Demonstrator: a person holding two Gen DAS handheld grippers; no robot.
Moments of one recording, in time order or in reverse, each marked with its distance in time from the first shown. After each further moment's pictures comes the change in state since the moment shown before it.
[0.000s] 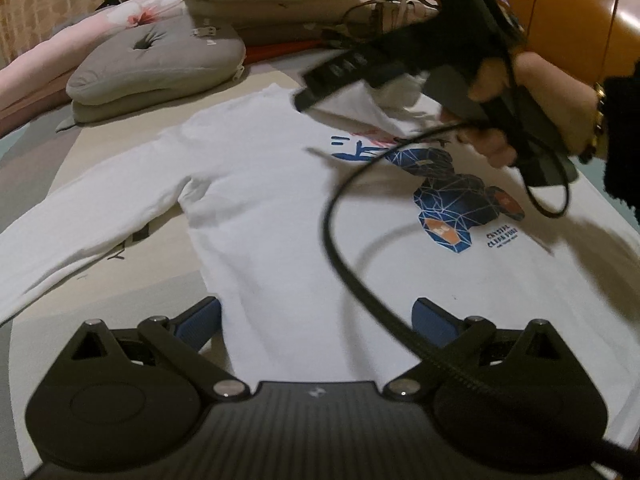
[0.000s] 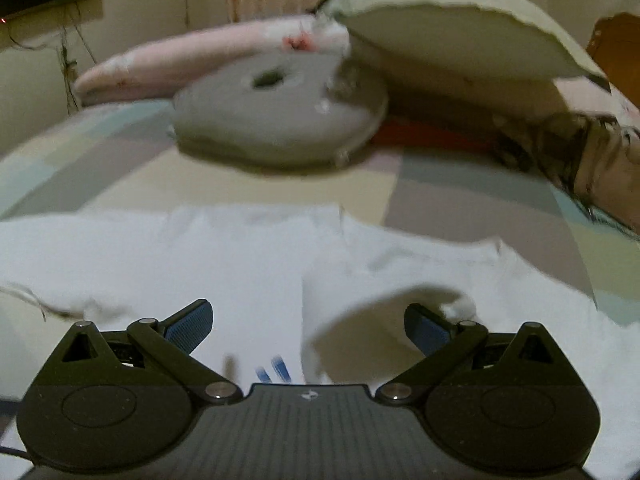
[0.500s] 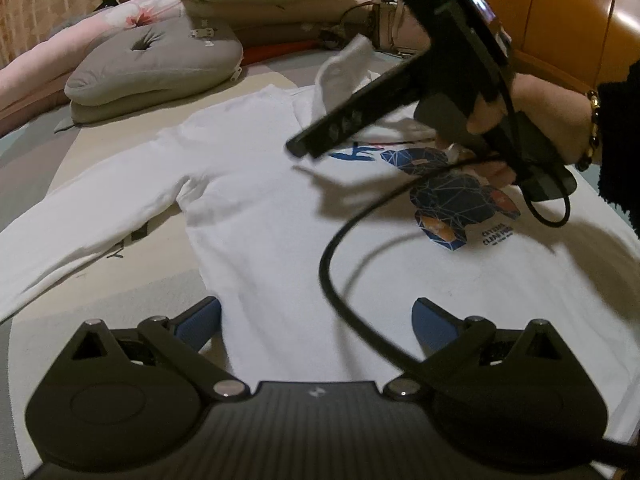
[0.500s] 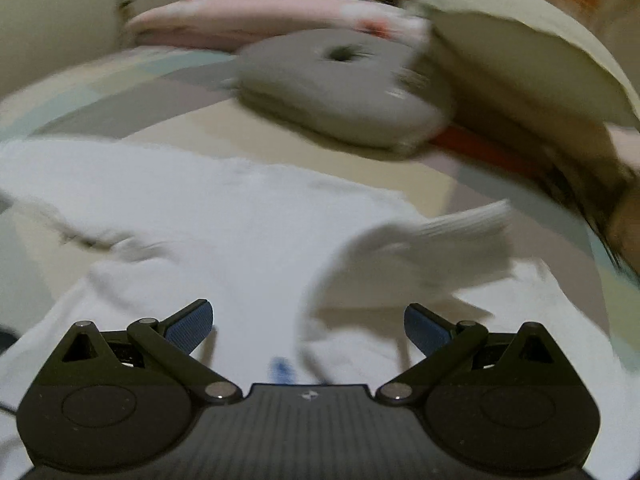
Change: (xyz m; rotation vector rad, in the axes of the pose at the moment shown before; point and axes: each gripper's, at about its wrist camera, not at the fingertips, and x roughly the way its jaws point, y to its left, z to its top) left arm -0.004 0.000 -0.001 0.003 -0.005 -0.006; right arm 0.007 0.013 -0.015 -0.102 0.080 0.000
